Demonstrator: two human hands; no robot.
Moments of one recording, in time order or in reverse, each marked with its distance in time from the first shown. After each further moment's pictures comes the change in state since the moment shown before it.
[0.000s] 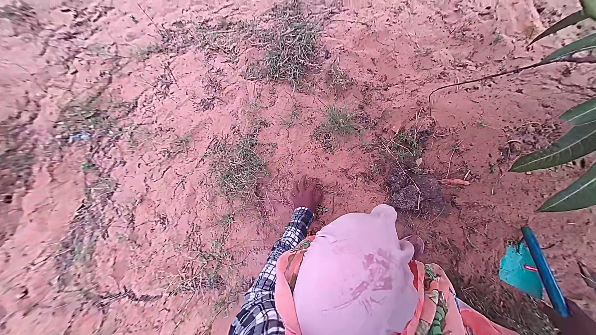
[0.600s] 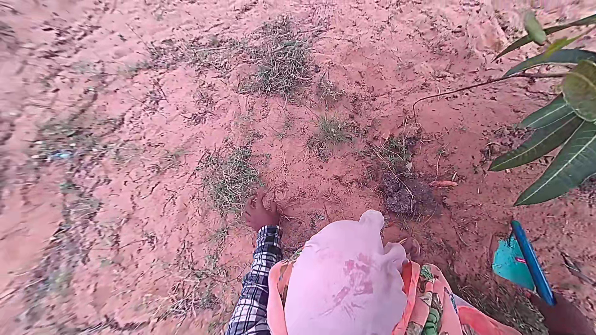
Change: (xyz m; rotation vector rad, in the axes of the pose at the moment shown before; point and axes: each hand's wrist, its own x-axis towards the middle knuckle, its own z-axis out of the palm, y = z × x) left_hand -0.023 -0.076 -0.065 -0.122 0.336 -0.397; right_hand -0.019 -0.019 0.005 -0.001 0.070 0.040
